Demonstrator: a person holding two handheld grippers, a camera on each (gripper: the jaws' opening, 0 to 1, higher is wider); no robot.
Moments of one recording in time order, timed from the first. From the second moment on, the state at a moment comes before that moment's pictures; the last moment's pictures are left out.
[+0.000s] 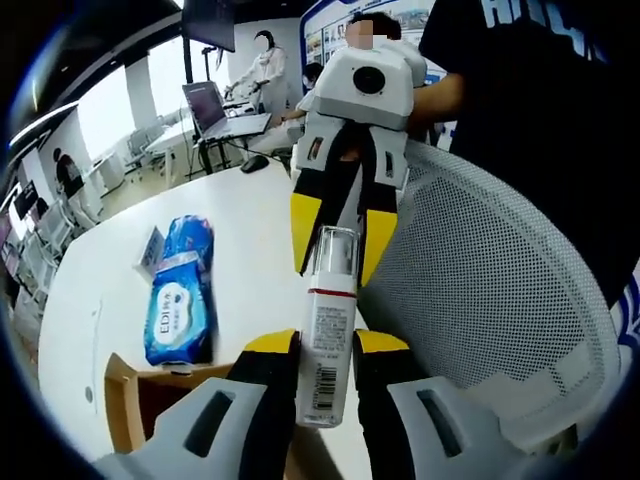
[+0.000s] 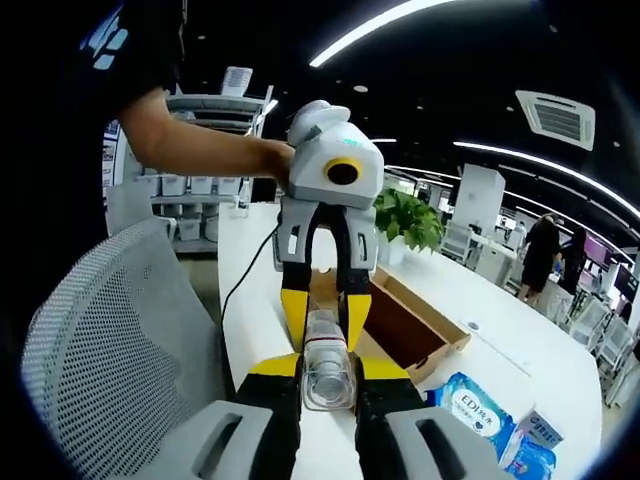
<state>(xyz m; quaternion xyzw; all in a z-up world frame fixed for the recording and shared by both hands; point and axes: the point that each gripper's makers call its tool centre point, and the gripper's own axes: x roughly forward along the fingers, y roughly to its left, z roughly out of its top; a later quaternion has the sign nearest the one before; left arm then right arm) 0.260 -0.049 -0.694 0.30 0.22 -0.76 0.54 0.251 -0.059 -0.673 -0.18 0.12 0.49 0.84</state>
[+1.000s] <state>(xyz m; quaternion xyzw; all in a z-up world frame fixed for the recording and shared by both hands) 0.281 -0.037 -0.703 0.23 0.24 -0.68 0.65 0.262 -0.066 -0.677 -0.19 0.14 0.49 0.84</state>
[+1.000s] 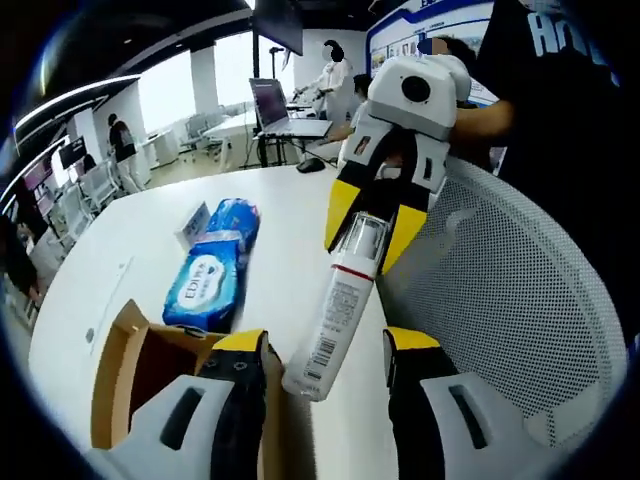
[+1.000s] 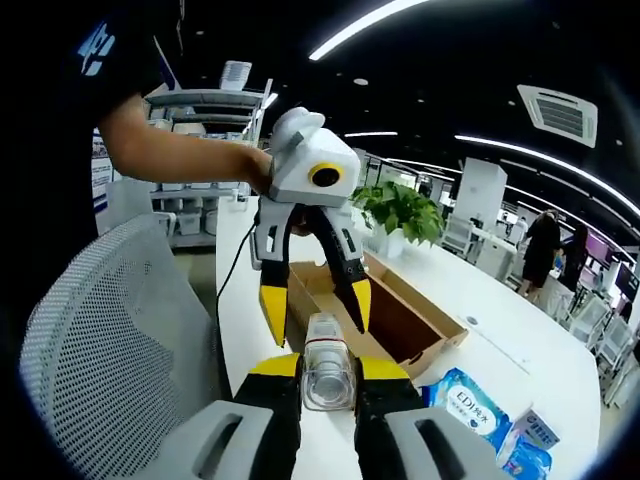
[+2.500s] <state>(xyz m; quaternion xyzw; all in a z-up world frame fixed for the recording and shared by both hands) 0.296 0.048 -0.693 0.10 0.24 -0.48 0.84 0.367 -0.141 -0.654 -0.41 0.19 0.53 0.72</state>
